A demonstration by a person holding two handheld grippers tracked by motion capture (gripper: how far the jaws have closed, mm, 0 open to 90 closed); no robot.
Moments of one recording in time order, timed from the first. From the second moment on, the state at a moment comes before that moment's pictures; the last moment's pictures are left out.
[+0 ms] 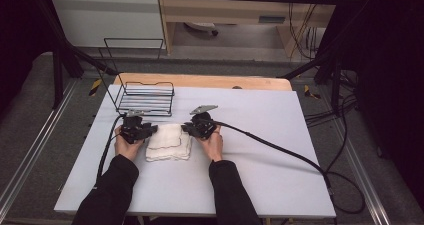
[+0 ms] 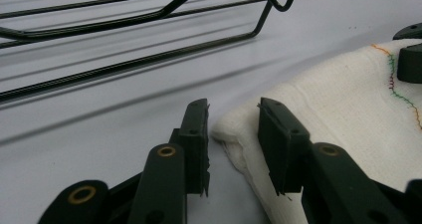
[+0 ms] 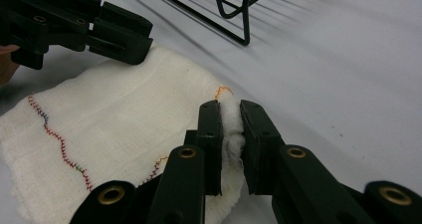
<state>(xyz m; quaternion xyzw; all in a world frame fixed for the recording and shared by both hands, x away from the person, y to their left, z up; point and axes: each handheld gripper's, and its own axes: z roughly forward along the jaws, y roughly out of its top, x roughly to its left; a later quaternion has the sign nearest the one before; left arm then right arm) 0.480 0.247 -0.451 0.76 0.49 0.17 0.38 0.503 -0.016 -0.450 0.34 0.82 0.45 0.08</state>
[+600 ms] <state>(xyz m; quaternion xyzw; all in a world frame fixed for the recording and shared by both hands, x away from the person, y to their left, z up) 0.481 0.250 -0.452 0.75 0.50 0.13 0.40 0.503 -0.015 -0.452 0.34 0.82 0.45 0.09</state>
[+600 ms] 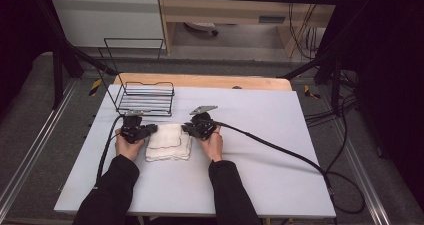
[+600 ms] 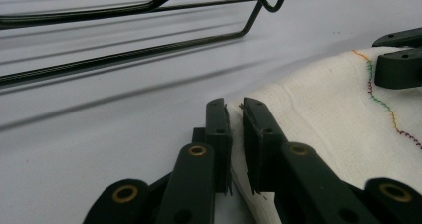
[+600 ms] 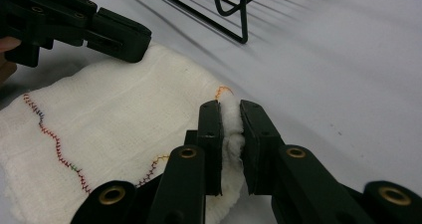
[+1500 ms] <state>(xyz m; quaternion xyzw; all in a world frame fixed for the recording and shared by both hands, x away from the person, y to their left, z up) 0.427 0.255 -0.394 0.72 0.42 0.23 0.50 0.465 -0.026 -0.406 0.29 0.78 0.53 0.14</state>
